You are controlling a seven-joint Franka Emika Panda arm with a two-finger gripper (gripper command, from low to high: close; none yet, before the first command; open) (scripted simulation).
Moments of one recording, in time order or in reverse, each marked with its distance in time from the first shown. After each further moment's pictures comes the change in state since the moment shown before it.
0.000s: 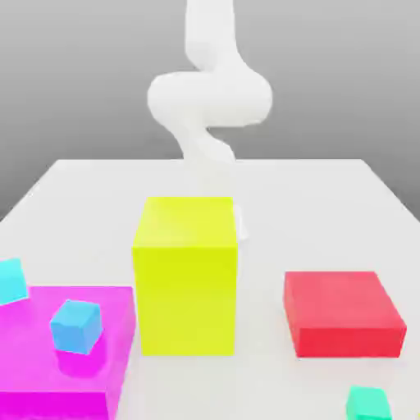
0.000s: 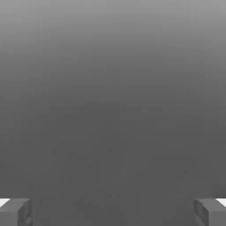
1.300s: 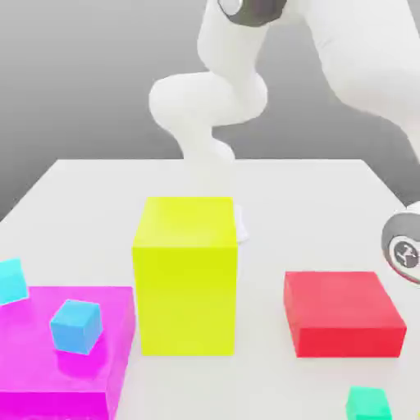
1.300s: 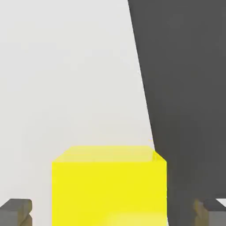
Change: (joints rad) arm 0.390 1.345 0.124 0.303 -0.144 0.291 -0.695
